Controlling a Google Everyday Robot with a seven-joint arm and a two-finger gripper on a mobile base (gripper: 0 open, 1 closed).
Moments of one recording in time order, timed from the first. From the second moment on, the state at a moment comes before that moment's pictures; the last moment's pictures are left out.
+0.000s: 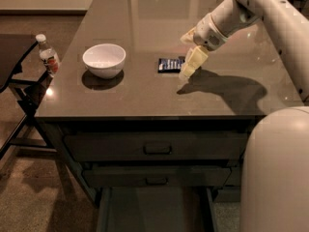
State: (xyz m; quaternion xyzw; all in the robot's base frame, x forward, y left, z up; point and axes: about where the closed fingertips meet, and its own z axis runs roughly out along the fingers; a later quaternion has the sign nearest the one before) arm 0.693 -0.102 0.866 -0.63 0.69 0.19 0.29
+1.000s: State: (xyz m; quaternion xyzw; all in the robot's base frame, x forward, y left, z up) arm 0.711 -0.088 0.844 -0.62 0.70 0.21 0.28
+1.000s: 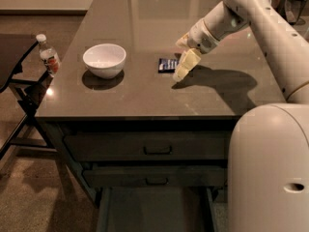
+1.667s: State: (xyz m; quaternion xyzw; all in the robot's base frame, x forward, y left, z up) arm 0.711 -0.088 0.844 -0.62 0.70 0.21 0.28
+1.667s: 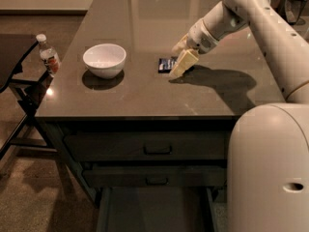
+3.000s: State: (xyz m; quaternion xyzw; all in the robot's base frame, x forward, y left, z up) arm 0.711 -0.088 0.844 -0.62 0.70 0.21 0.28
